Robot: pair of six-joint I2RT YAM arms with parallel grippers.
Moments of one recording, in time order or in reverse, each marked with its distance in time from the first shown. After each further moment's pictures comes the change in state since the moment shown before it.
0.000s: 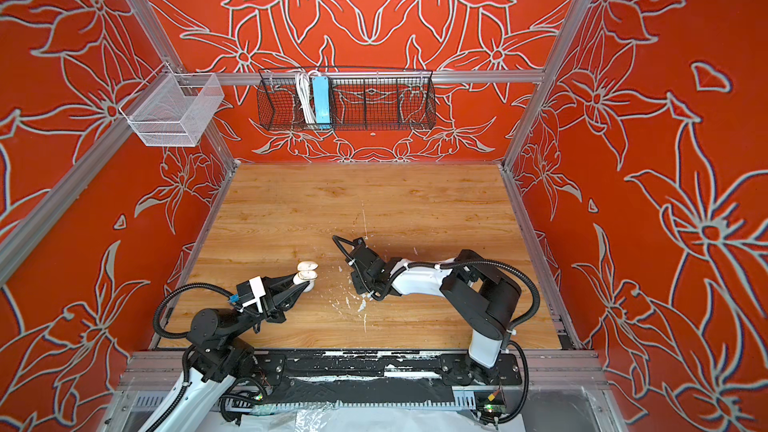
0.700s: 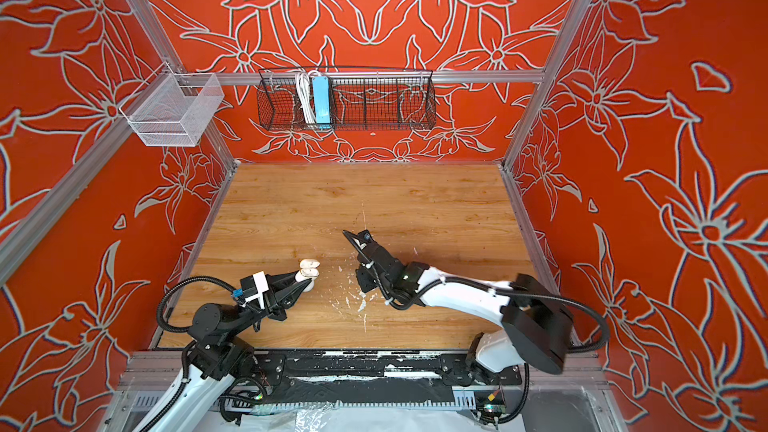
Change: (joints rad) left arm 0.000 0.094 0.037 -0.001 0.000 -0.002; right arm 0.050 -0.415 -0.122 0.011 0.056 -0.108
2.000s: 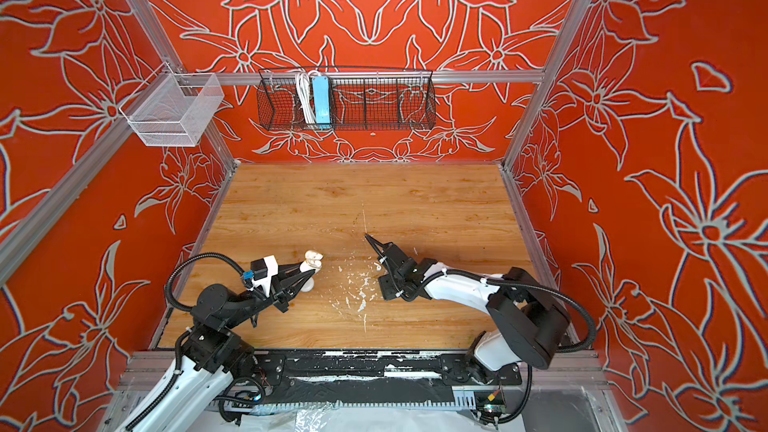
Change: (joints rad) left arm 0.000 0.124 0.149 -0.214 -0.045 0.059; right arm -0.193 0.172 -0.049 -0.202 -0.171 0.059
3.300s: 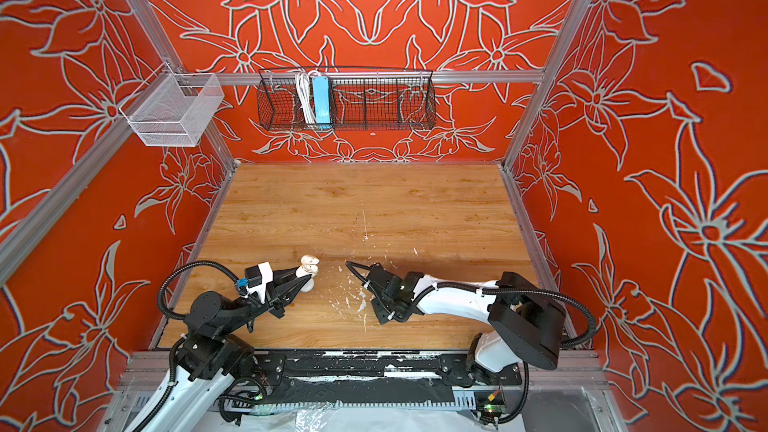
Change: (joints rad) left arm 0.000 -0.105 -0.001 -0.092 -0.001 0.003; right arm 0.216 -0.026 0.010 -0.184 0.044 0.118
